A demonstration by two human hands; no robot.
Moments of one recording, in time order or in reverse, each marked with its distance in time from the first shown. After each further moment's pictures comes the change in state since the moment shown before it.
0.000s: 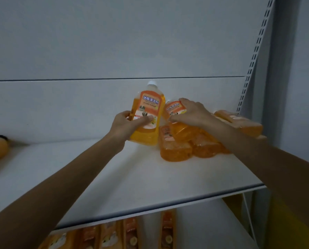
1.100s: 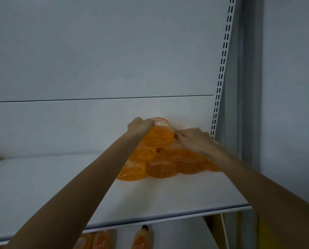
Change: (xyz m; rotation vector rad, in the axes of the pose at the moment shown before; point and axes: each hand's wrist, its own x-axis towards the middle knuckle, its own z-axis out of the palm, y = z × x) left_hand 0.022 0.052 0.167 0.335 0.127 -0.011; right_hand -0.002 0.132 -0.053 -0.211 -0.088 -0.169
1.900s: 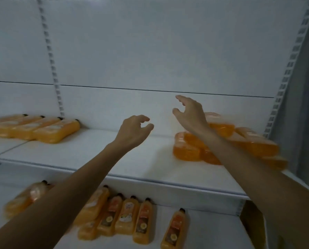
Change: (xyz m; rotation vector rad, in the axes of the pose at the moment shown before) left_hand -0.118 -0.082 -0.167 0.389 0.265 0.245; right_hand -0.027 -0.191 0.002 0.483 0.373 -0.341
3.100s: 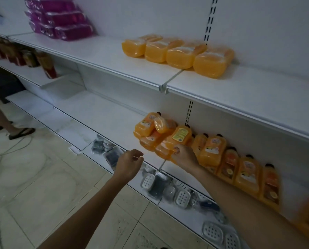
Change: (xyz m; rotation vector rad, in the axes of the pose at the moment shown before) left_hand -0.228 -0.436 -0.144 0.079 -0.038 -0.717; right_hand -0.221 -0.194 0.455 0.218 -0.917 0.229
